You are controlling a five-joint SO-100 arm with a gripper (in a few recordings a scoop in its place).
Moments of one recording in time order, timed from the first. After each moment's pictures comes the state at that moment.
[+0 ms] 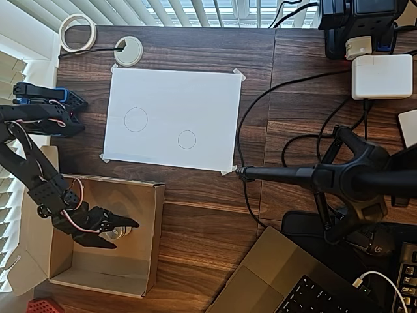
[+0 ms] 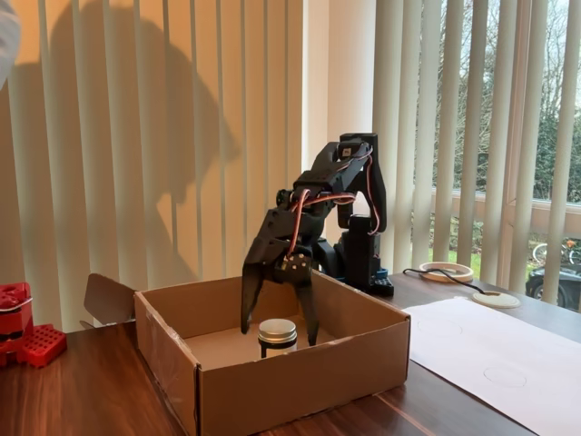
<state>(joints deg) 59.3 82.5 107.2 23.0 -111.7</state>
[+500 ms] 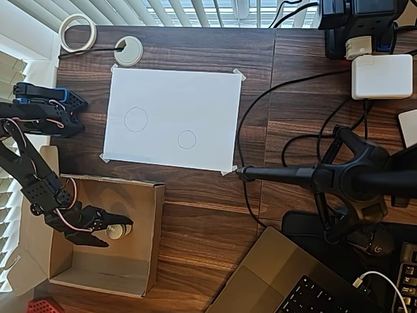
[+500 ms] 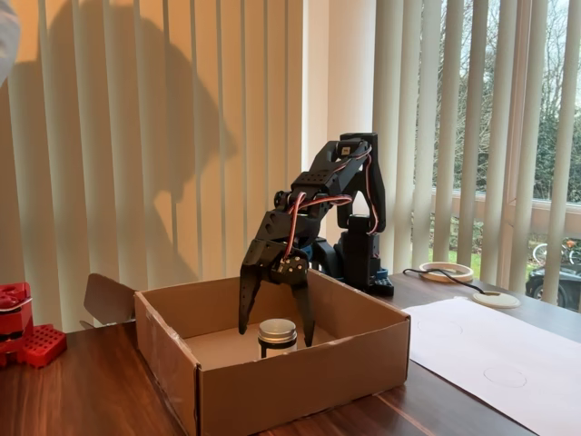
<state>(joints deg) 60.8 83.1 111.3 23.0 -113.8</state>
